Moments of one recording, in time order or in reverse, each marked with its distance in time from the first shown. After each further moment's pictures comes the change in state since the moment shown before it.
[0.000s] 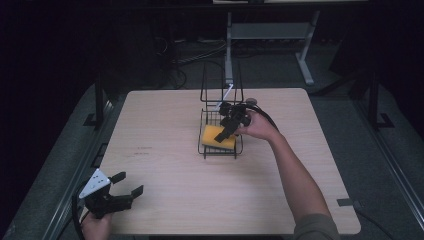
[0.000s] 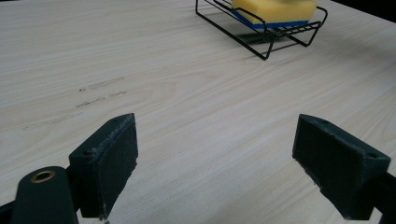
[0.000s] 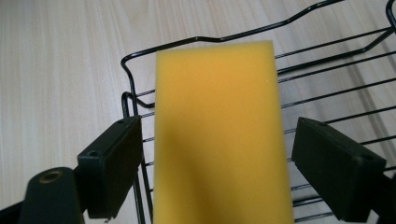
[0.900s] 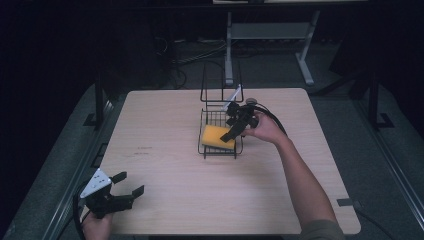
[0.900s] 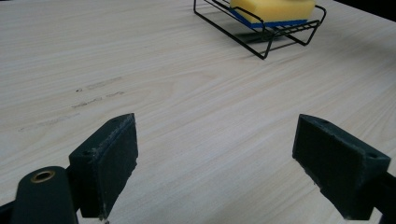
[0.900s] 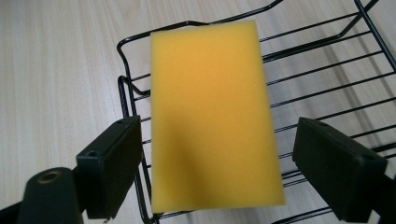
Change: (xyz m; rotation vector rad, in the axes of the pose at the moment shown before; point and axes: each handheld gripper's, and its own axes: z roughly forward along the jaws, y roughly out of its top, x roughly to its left) left arm -0.001 0.001 0.001 0.001 -0.003 0.003; right arm 0.003 -0.019 -0.014 -0.039 -0.057 0.026
